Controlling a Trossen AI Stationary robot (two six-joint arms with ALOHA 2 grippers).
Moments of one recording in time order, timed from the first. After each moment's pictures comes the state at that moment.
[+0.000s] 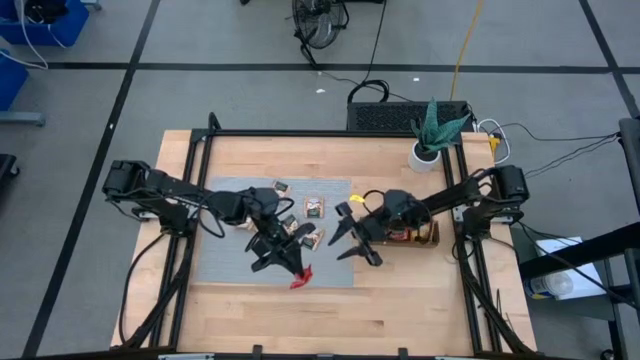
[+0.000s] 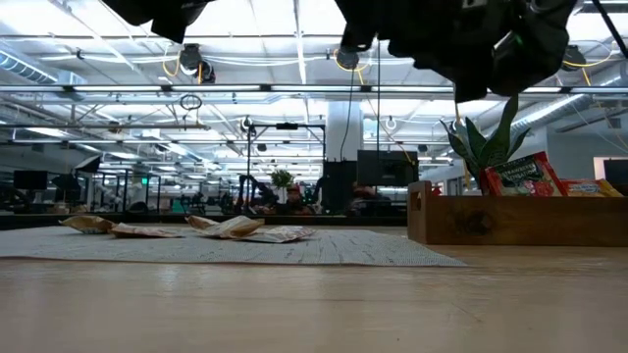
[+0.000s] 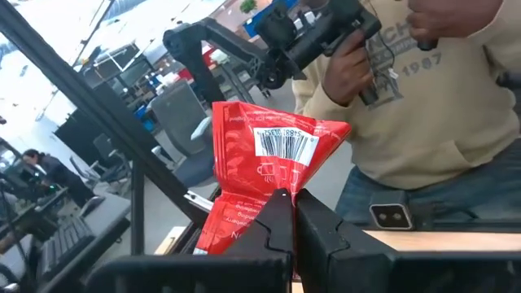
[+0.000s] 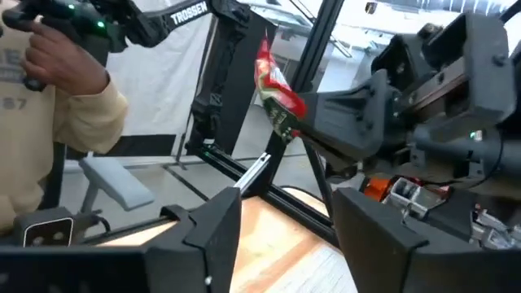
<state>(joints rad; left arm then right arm) -0.11 1.51 0.86 0.54 0.89 0.70 0.03 1.69 0.66 1.20 -0.61 -0.27</state>
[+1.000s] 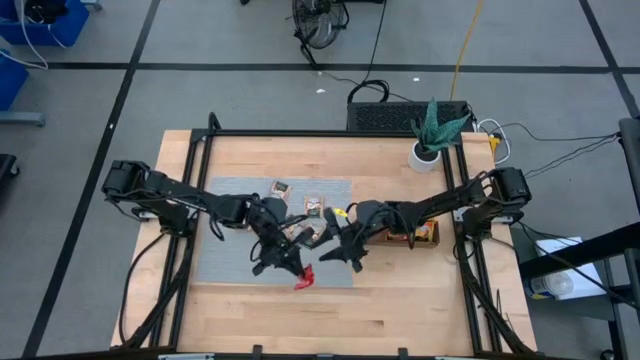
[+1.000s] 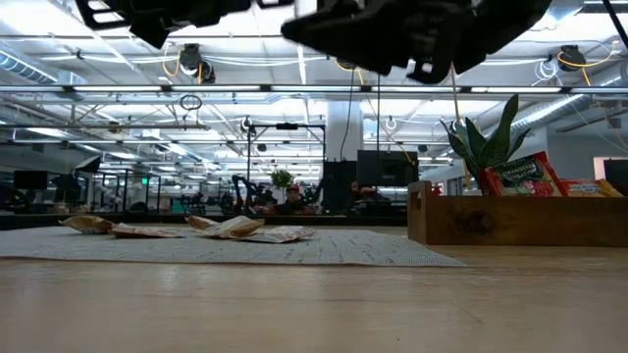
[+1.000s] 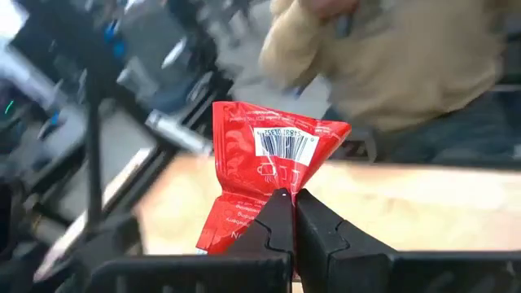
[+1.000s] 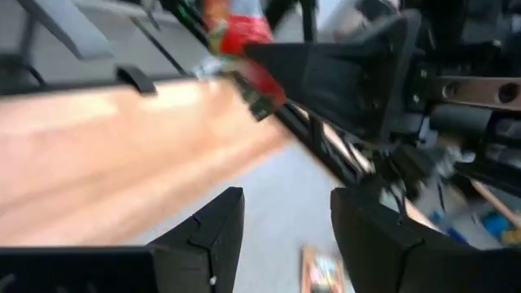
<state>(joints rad) -0.13 1.50 0.86 0.26 0.74 0.78 0.12 1.68 0.88 0.57 -0.31 -0.68</state>
